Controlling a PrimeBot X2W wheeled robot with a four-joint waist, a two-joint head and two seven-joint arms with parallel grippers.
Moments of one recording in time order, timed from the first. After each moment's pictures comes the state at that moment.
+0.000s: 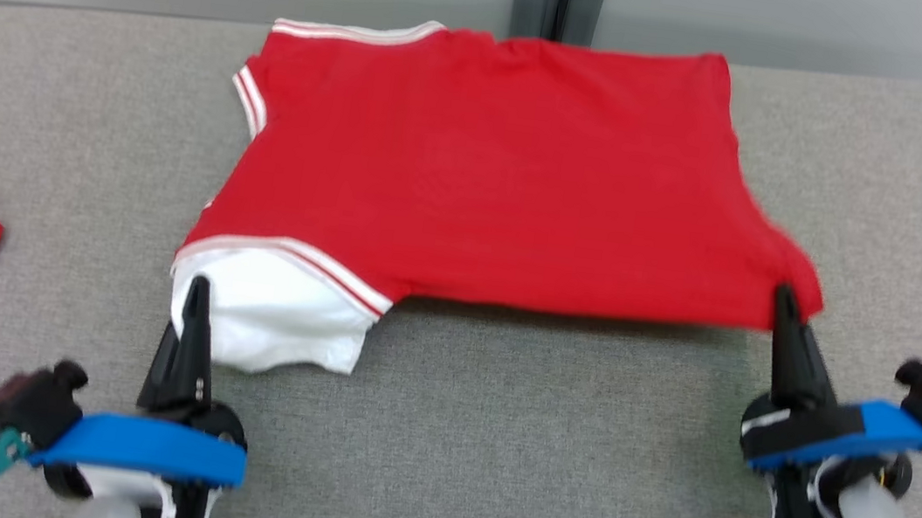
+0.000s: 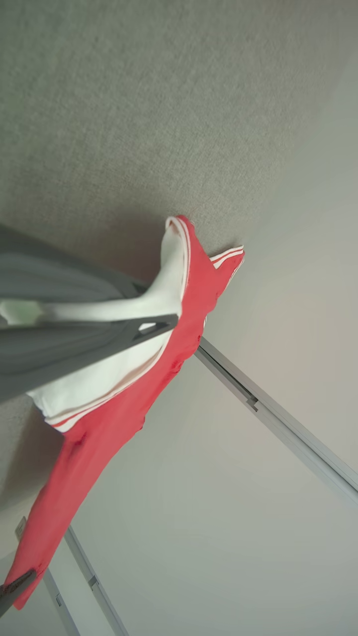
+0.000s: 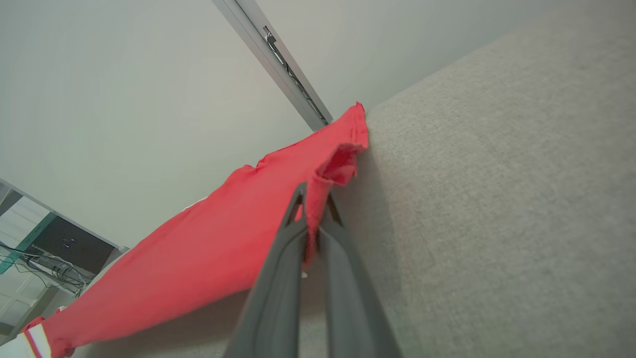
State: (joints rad) left arm -0.15 0.12 -0.17 0.26 -0.78 -0.13 -0.26; right arm -0.42 -0.17 0.15 0.55 0.80 0.13 -0.26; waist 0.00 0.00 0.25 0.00
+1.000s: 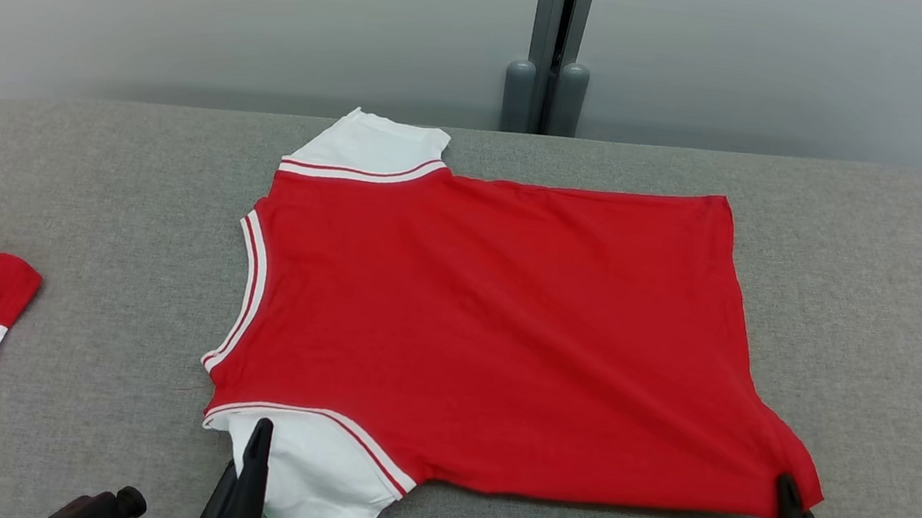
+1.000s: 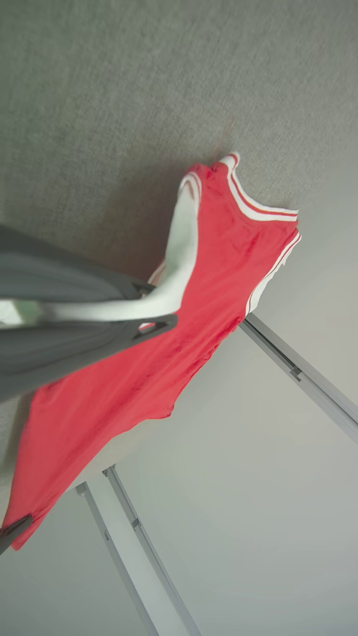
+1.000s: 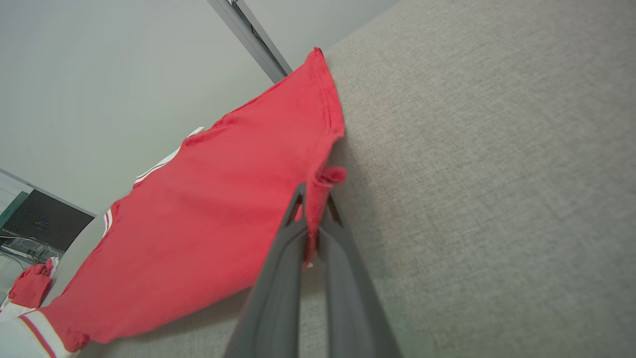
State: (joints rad) left arm 0.13 0.10 -0.26 0.14 -0.81 -0.13 -0.20; right arm 0.01 -0.12 0.02 0.35 0.70 0.13 -0.16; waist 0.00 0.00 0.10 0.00
